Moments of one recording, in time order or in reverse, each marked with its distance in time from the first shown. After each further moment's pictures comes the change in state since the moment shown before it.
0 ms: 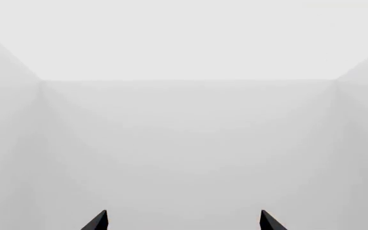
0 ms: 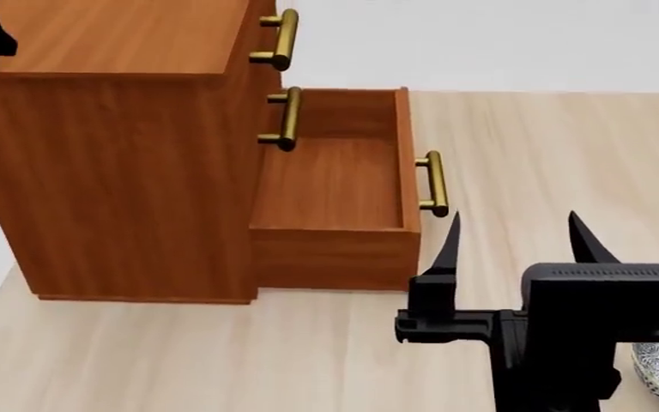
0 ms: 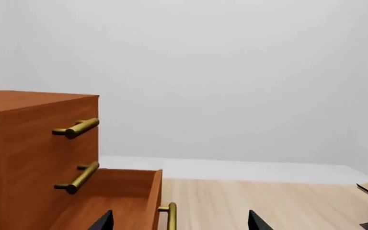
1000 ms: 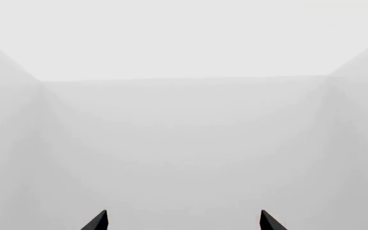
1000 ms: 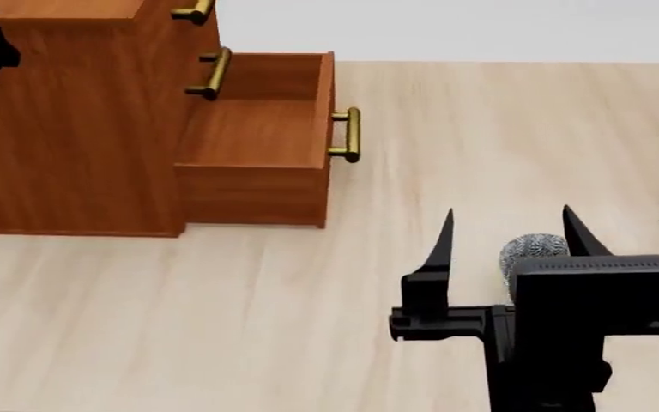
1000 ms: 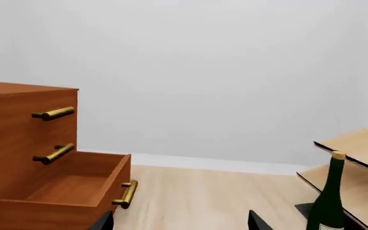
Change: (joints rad) left arm 0.018 0.000 -0.003 -0.005 0.031 -0.003 0.021; right arm 0.016 -0.008 -0.014 -0.006 -0.042 0.024 -0.014
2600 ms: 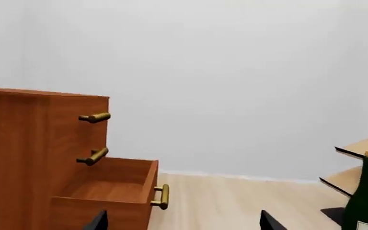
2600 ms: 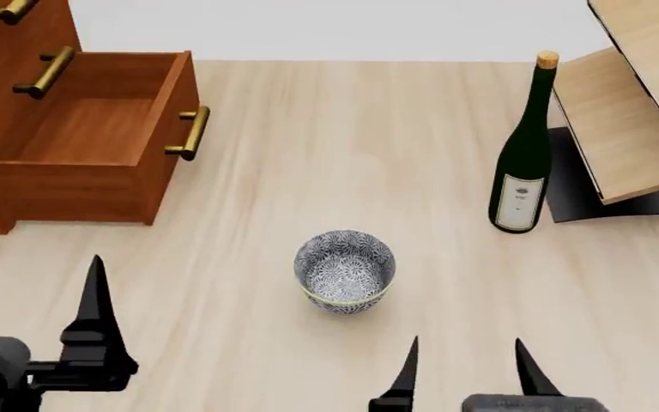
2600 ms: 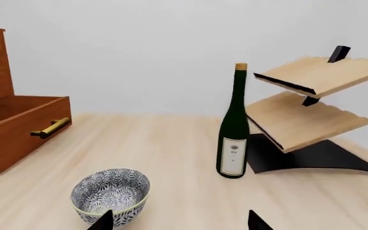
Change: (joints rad) left arm 0.742 0.163 0.018 -0.270 0.198 0.604 0.084; right arm -0.262 -0.124 -0.024 0.237 -0.104 -0.356 -0.011
